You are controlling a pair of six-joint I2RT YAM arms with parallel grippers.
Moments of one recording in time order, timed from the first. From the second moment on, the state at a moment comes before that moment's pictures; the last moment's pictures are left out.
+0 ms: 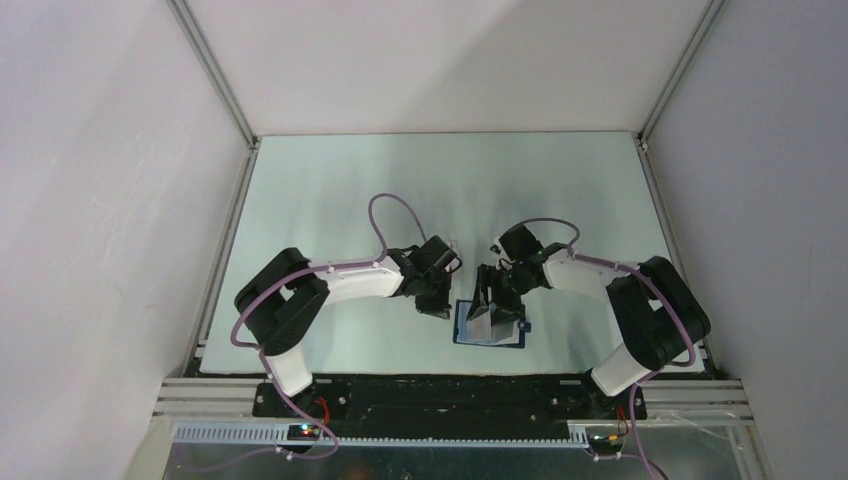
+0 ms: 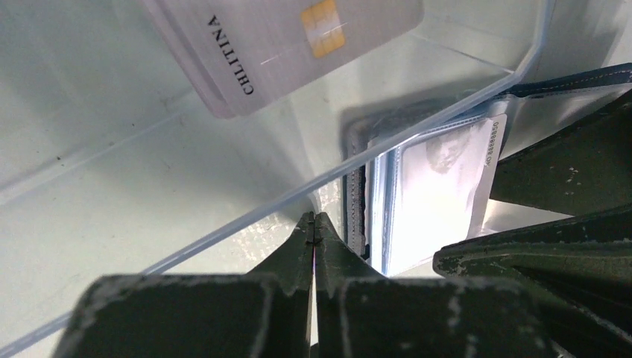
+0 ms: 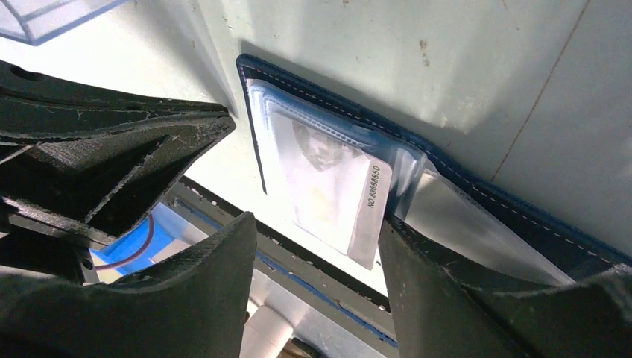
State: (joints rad) left arm -0.88 1.75 0.99 -0.37 0.12 -0.79; right arm 0.54 1.58 0.78 -0.43 -0.52 0.65
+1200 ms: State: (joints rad) left arm -0.85 1.51 0.82 -0.17 0.26 -0.86; right arm 0.61 1.55 0.83 -0.59 -0.38 0.59
